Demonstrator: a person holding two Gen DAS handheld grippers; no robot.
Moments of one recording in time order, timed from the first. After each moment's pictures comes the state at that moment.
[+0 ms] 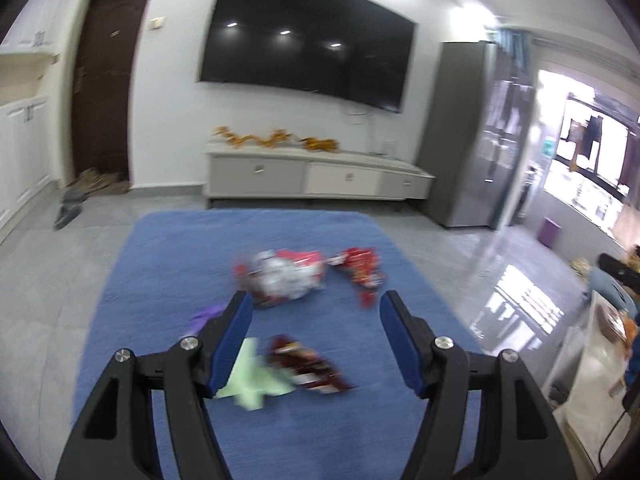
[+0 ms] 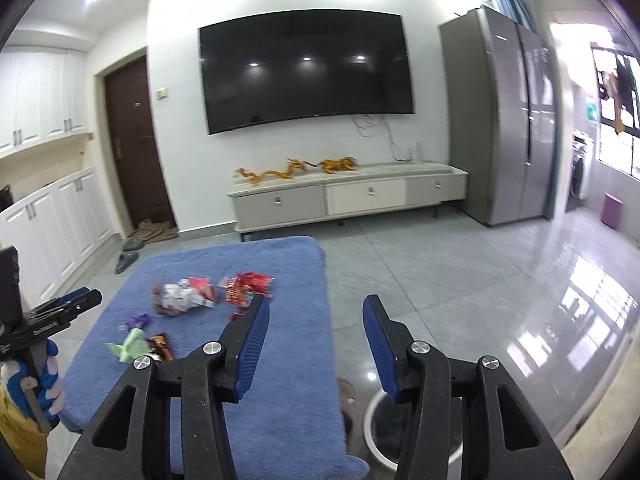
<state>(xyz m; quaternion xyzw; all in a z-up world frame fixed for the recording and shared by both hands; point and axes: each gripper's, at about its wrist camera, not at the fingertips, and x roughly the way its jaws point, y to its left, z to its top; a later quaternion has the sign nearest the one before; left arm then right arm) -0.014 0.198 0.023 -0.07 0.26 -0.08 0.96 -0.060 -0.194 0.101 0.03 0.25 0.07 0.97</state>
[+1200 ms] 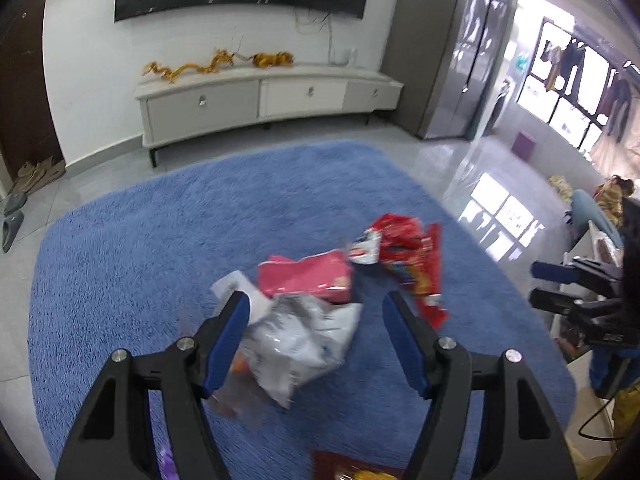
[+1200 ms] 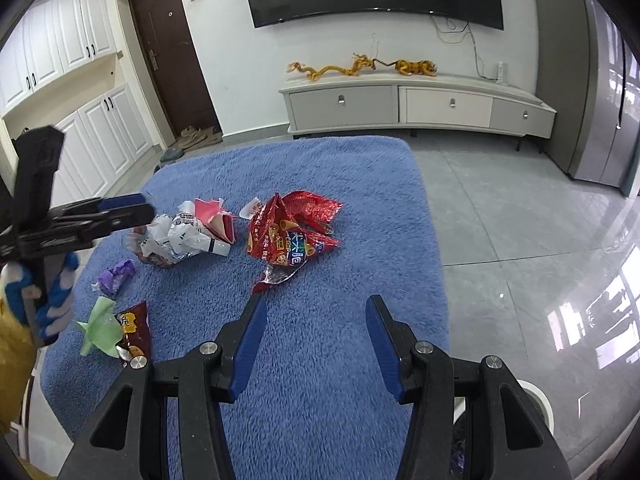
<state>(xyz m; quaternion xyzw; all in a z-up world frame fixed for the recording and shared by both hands) 0.215 0.172 -0.054 0.01 0.41 -0.19 0.89 0.139 -0.114 -0.031 0.01 0.41 0.19 0.89</state>
